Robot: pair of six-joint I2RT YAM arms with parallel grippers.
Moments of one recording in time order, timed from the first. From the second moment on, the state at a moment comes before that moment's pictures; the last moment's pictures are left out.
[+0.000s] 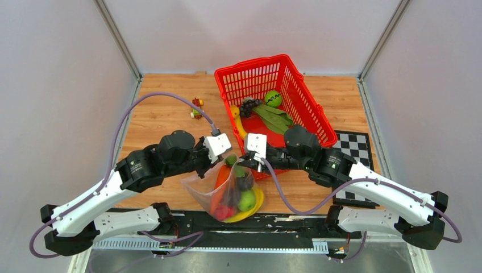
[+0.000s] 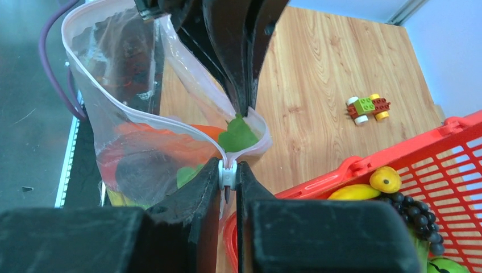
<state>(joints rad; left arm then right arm) -1.05 0.89 1.16 -0.82 -0.01 0.18 1.09 1.05 1.12 -0.36 -0.32 -0.36</state>
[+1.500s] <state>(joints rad) -1.05 0.85 1.26 -0.80 0.00 0.17 0.76 1.00 0.89 -0.12 -0.73 -0.15</state>
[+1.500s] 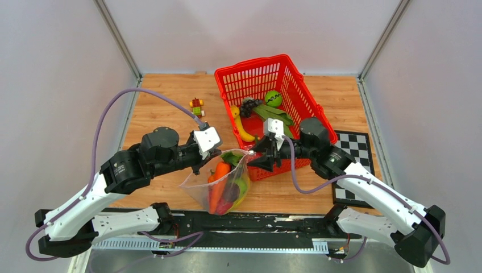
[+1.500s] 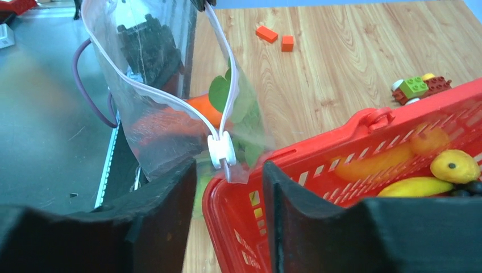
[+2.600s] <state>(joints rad) -1.05 0.84 1.26 -0.80 0.00 0.17 0.73 1.00 0.82 0.07 -0.84 -0.15</state>
